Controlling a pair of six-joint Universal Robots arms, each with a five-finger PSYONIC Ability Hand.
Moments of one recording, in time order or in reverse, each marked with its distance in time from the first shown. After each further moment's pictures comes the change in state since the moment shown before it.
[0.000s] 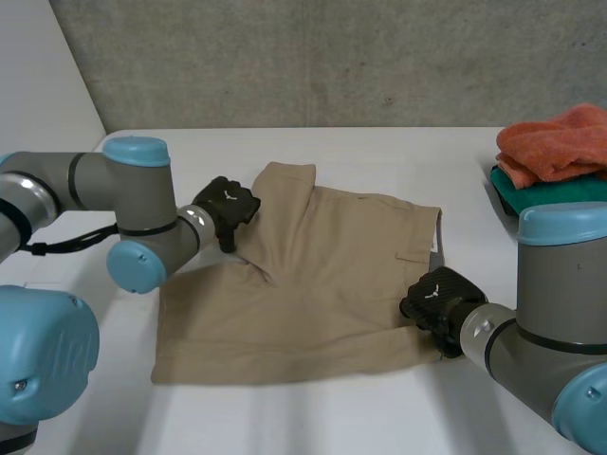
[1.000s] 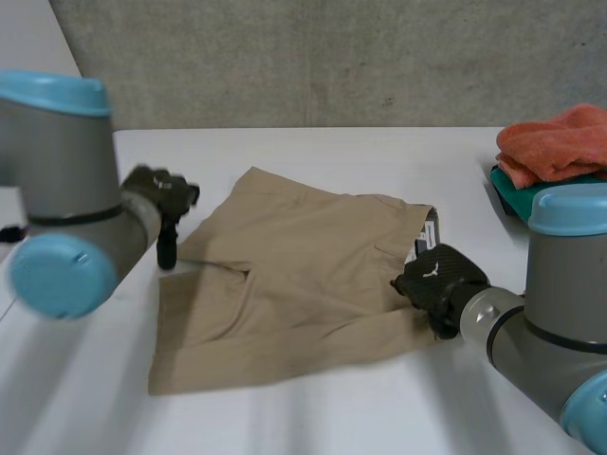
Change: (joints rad) left arm -0.043 0.579 -0.537 -0.122 -0.349 -0.174; right arm 0.021 -0.074 -0.022 -0.007 0.006 0.088; left_hand -0.311 -0.318 -0.322 -0.310 -0.310; right_hand 0.000 0.000 0.000 0.000 0.000
